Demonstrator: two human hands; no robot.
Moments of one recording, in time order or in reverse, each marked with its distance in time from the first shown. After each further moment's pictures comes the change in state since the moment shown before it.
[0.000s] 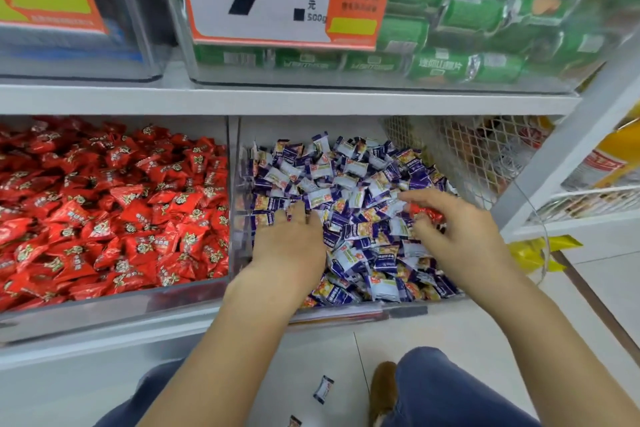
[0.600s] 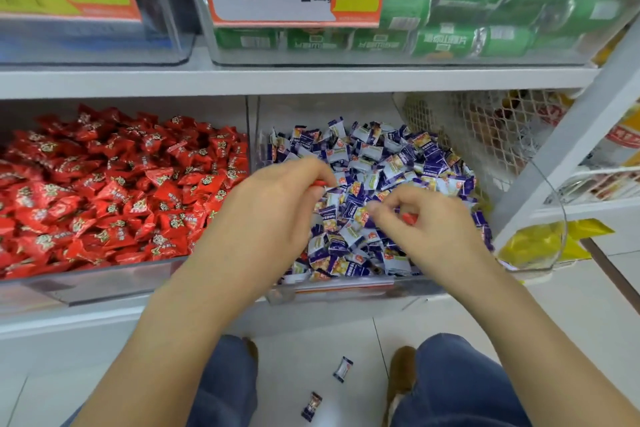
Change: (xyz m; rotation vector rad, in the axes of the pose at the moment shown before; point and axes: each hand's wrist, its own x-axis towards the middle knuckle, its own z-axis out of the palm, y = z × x) left_hand -0.075 -0.033 -0.029 -0.450 0.774 0.309; right_hand -0.017 -0.034 0.019 0.118 -0.082 -0.082
